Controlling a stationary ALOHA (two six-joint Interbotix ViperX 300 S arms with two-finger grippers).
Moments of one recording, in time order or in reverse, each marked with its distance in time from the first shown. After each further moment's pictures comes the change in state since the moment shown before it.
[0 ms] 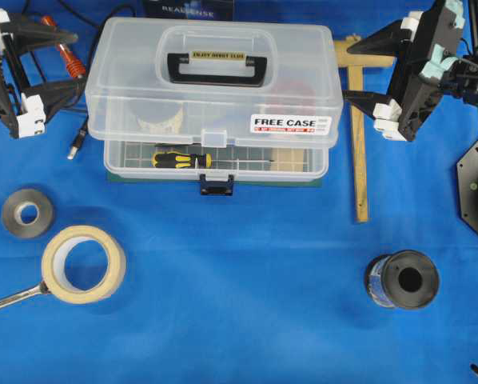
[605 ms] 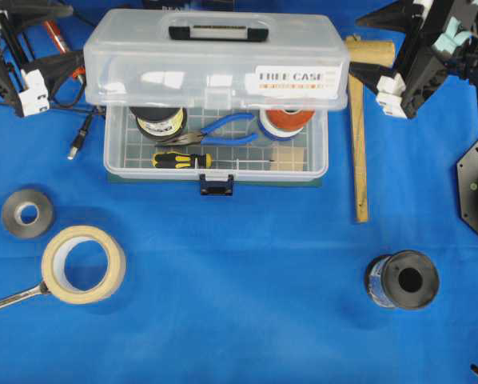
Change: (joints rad) left arm 0.077 0.041 -0.034 -0.003 -0.074 -0.002; right arm -0.094 -0.002 -0.018 -0.003 -0.049 0.000
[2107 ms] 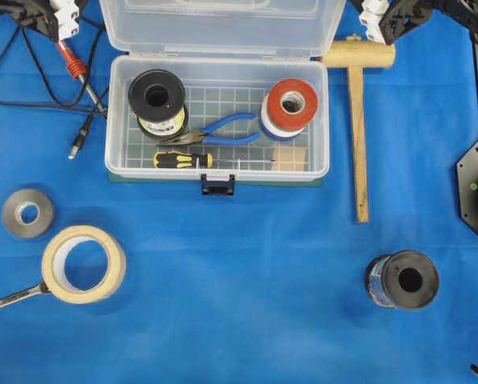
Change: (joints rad) left arm 0.230 0.285 -0.187 -0.003 -0.023 0.000; right arm -0.258 0.224 -0.155 -0.017 -0.032 -0.006
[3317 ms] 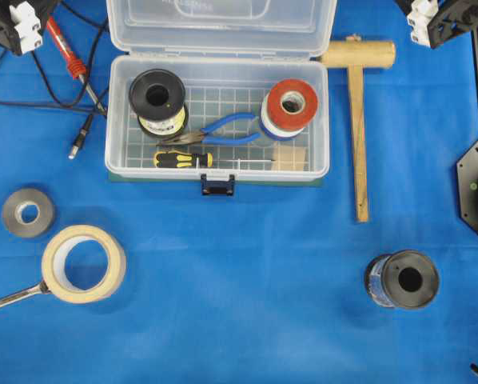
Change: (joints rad) left arm 0.072 -0.206 0.138 0.006 0.046 -0.005; right arm -0.114 -0.235 0.127 0.000 0.086 0.012
